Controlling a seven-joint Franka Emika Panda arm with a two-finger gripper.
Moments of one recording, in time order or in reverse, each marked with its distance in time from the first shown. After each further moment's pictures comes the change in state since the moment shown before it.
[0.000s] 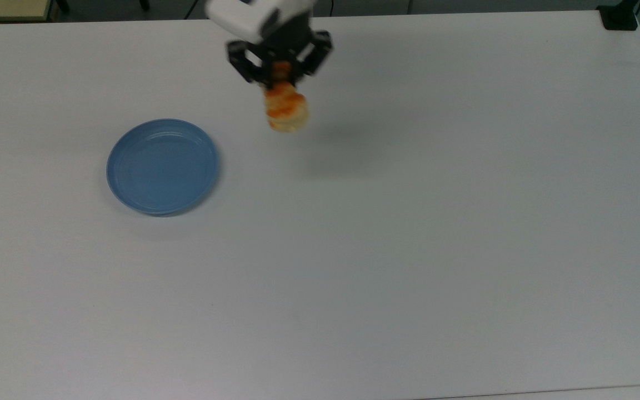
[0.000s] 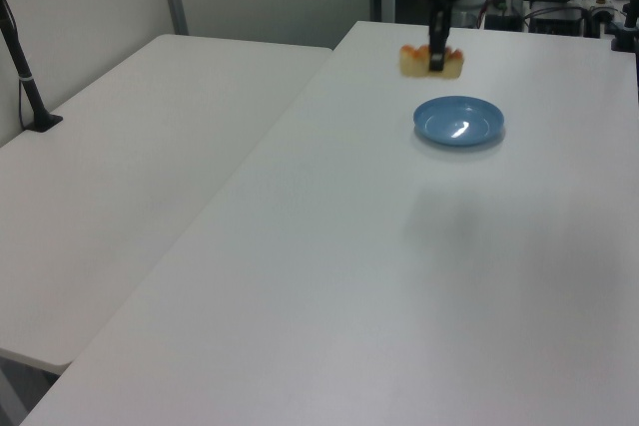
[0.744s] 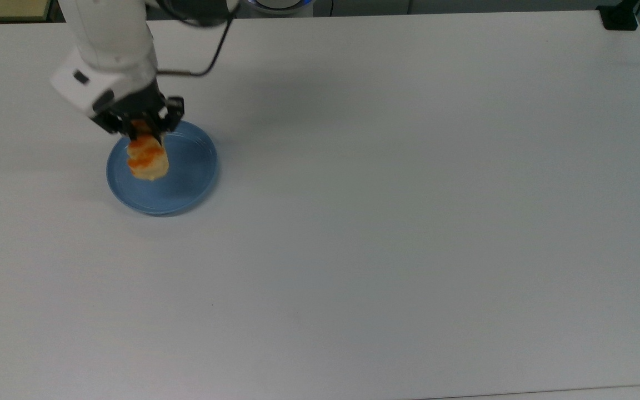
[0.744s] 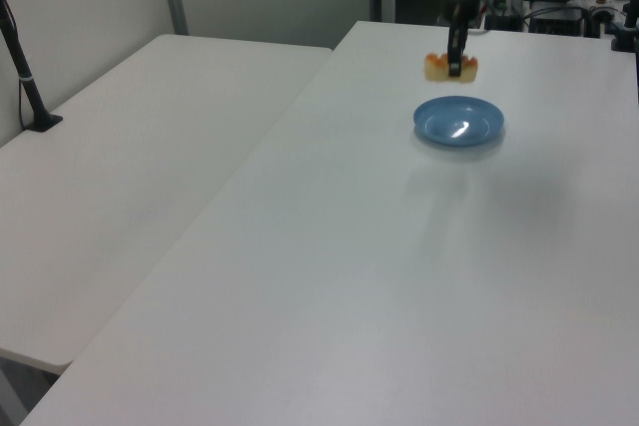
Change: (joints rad) arm -0.029 0.198 -0.298 -0.115 0.011 0.305 -0.246
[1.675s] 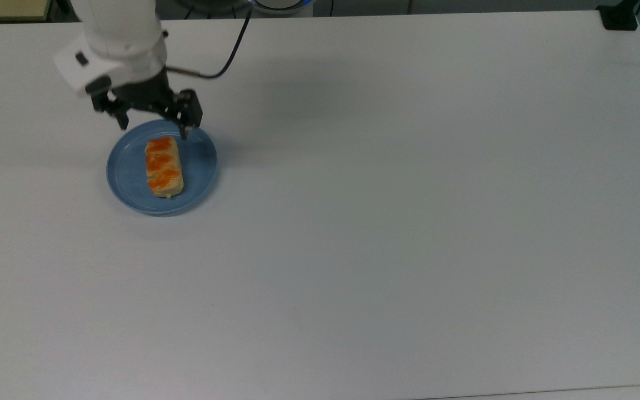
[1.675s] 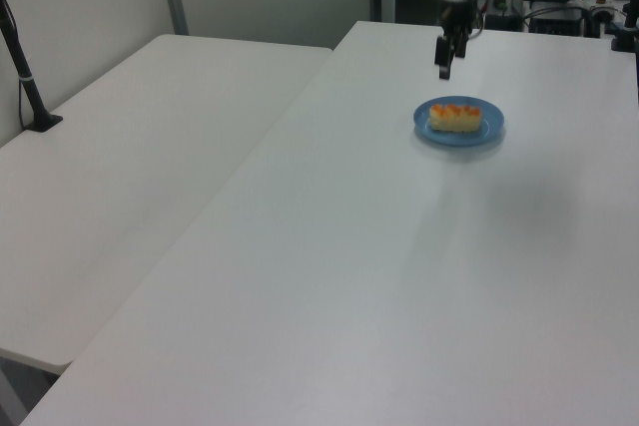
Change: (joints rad) arm 0.009 -0.069 0.024 0.025 0.006 -0.073 0.289
